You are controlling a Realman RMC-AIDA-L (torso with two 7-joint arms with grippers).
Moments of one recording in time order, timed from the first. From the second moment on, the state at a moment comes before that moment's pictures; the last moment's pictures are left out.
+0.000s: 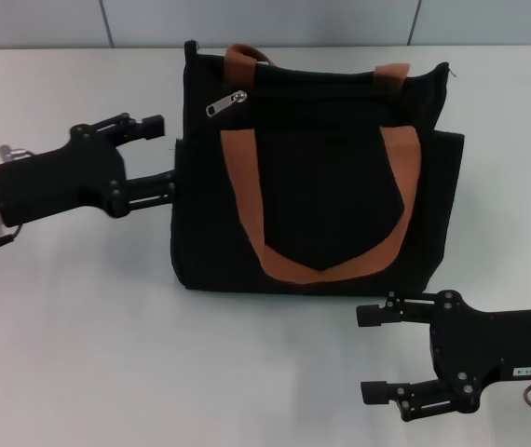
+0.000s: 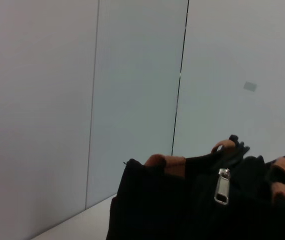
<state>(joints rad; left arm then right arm) -0.53 -2.02 0.62 0.50 1.85 1.56 -1.10 0.44 2.08 -0.76 -0.50 -2.06 -1.81 1.06</state>
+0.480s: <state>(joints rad) -0.59 -2.06 0.63 0.50 1.86 1.40 -1.08 0.44 2.08 -0.76 -0.50 -2.06 -1.81 1.06</state>
